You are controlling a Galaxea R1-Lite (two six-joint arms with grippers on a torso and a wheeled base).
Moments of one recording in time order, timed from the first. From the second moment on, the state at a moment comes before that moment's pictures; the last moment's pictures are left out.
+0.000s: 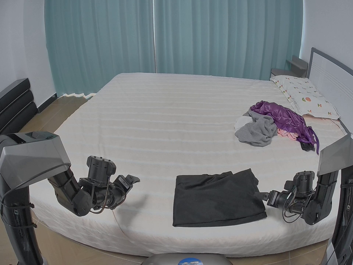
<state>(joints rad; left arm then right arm) -0.31 2.20 -0.67 -0.81 -0.04 -1.07 0.07 2.34 -0.28 -1.39 0.23 0.47</state>
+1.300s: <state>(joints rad) -0.32 2.21 -0.69 -0.81 -0.03 -1.07 0.10 2.45 -0.77 -1.14 0.21 0.72</state>
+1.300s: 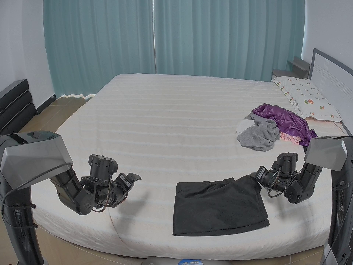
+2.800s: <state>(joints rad) -0.58 2.54 -1.37 -0.49 0.07 -0.86 0.04 2.49 -0.74 -1.18 0.18 0.78</state>
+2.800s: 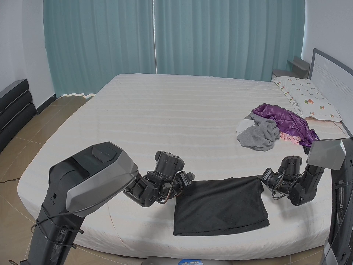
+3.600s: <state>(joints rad) -0.57 2.59 -1.50 -0.36 0.18 -0.85 0.04 2.49 -0.75 -1.20 0.18 0.78</state>
